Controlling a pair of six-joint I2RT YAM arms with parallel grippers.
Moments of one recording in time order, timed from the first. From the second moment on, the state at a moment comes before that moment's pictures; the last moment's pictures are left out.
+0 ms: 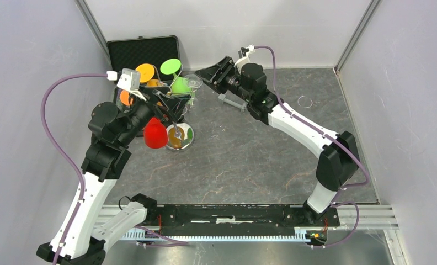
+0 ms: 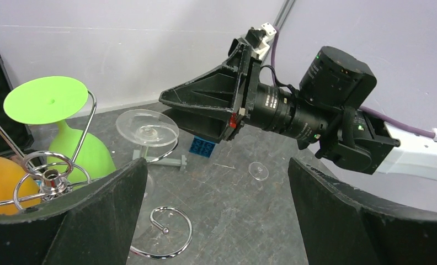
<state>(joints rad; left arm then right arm) -0.40 0.82 1.19 -0.26 0.21 -0.34 0.69 1.71 1.47 0.24 -0.13 1.18</state>
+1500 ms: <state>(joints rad) -0.40 0.77 1.17 -0.26 0.22 -0.31 0.69 1.78 1.70 -0.05 -0.18 1.10</state>
